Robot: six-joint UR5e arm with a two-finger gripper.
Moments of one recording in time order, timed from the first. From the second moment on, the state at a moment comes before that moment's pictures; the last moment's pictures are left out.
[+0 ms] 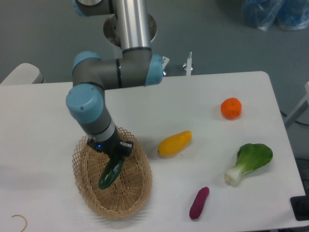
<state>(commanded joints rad) 2.09 -2.03 -1.65 -0.97 1.74 0.34</state>
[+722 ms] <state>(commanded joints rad) 2.08 -2.04 -1.62 -0.96 1.77 0.35</state>
